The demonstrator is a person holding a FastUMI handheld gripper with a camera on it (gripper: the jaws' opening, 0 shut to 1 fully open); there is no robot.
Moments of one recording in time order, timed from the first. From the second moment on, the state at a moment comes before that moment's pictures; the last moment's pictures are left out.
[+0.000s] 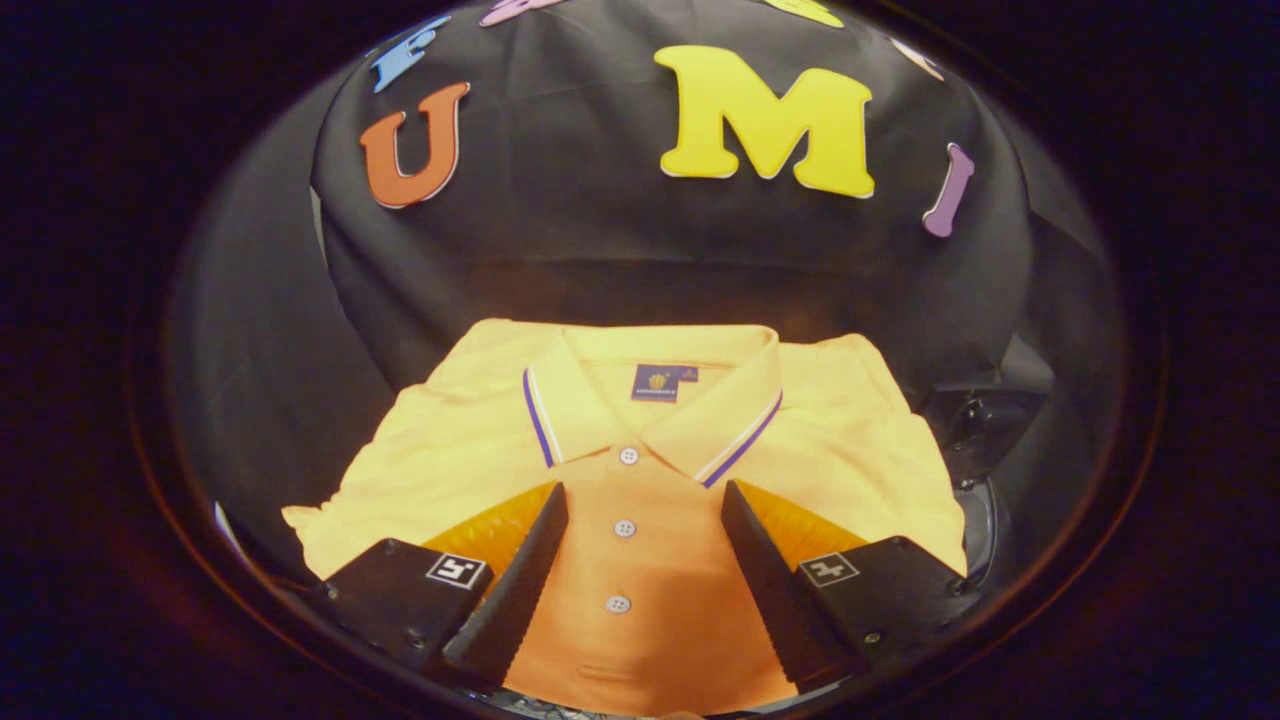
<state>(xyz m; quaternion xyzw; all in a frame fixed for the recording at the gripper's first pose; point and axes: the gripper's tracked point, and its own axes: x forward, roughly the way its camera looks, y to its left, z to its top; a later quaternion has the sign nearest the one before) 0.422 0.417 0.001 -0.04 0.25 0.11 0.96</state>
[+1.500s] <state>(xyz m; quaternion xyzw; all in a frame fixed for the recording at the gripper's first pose) 0.340 0.276 0.072 -0.01 0.13 0.20 0.97</state>
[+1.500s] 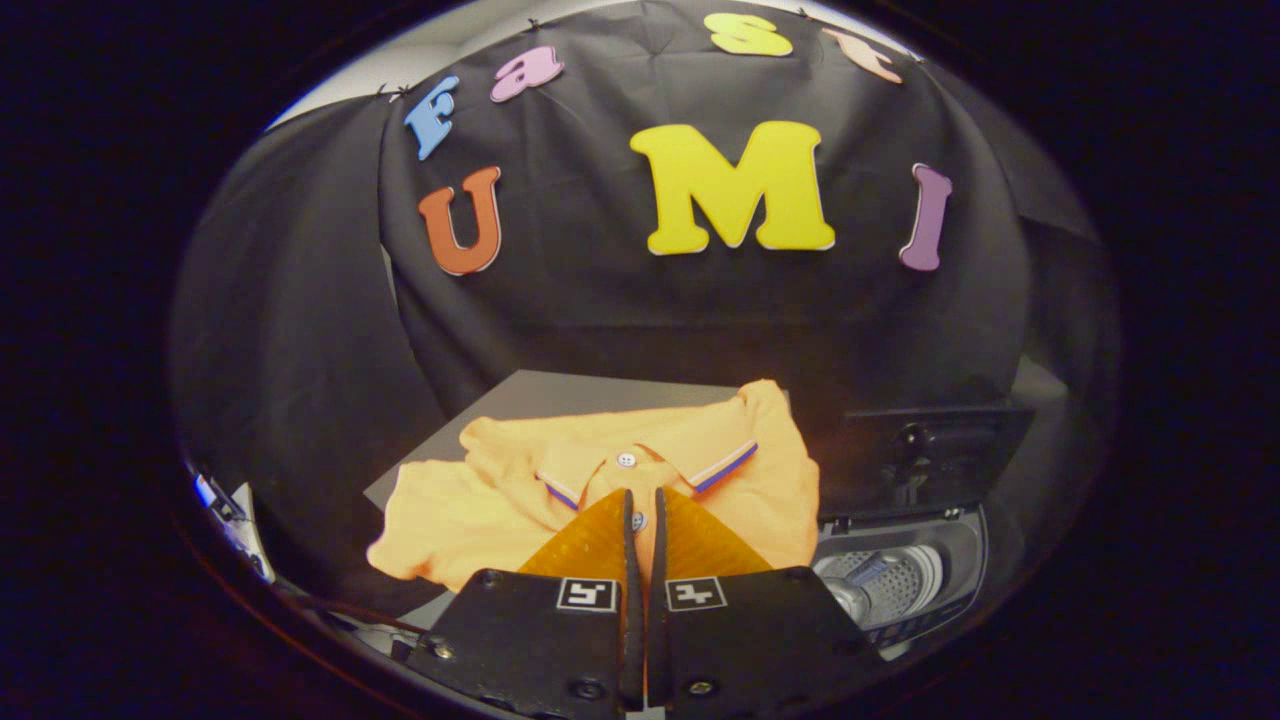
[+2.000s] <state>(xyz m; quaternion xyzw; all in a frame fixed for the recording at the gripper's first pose) 0.303 0.101 0.171 0.02 0.02 0.11 0.99</state>
